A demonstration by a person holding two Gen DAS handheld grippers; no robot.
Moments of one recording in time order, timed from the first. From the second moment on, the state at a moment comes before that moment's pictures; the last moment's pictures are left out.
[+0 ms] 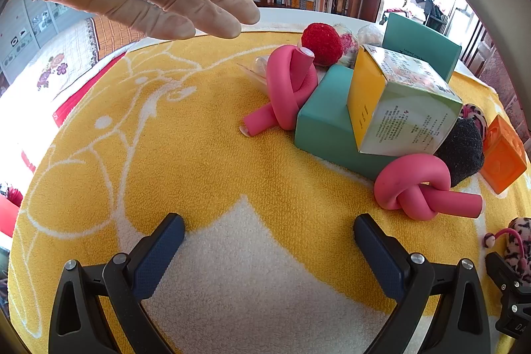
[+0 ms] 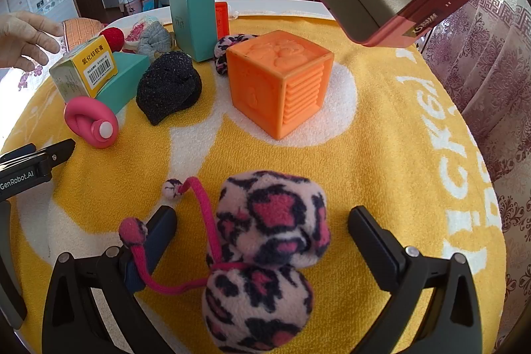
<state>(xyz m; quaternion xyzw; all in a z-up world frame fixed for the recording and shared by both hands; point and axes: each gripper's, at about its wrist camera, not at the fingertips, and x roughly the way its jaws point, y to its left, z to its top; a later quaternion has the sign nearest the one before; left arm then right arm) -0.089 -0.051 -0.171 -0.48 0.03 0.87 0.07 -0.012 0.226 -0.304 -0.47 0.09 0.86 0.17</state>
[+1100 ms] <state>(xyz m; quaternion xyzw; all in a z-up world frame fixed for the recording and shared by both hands) -0.091 -0.052 -0.173 -0.48 0.03 0.87 0.07 -0.019 0.223 -0.298 -0.47 0.09 0.86 0.17</state>
